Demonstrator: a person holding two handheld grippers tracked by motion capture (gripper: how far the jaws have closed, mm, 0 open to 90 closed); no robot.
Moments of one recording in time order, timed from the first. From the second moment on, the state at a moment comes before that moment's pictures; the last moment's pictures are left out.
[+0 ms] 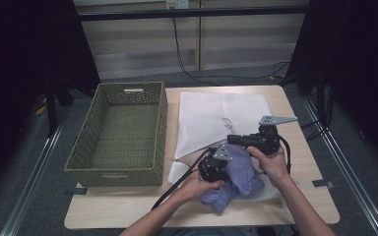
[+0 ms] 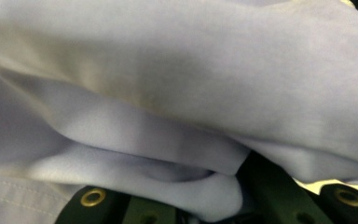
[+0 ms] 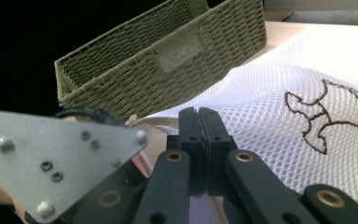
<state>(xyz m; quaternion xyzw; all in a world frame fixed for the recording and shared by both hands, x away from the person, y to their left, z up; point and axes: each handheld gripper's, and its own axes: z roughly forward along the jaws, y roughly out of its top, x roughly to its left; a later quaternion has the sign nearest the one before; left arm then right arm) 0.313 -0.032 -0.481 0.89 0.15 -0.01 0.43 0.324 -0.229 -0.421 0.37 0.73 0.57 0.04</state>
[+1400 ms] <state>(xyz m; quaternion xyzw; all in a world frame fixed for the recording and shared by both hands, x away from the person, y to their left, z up) 0.300 0.017 -0.458 0.88 0.19 0.02 0.44 0.312 -0.225 -0.462 0.38 0.77 0.51 0.02</state>
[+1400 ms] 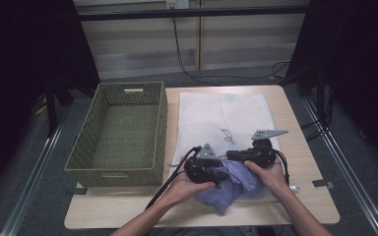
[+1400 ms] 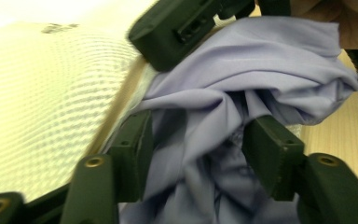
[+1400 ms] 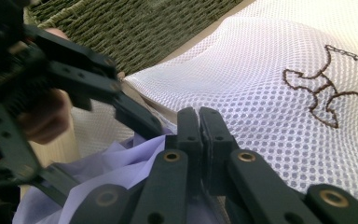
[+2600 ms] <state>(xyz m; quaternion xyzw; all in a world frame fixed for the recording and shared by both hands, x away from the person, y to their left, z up) 0.256 0.104 -0.479 0.91 0.21 0.02 0.37 0.257 -0.209 -0.435 0.32 0.79 0.53 0.01</state>
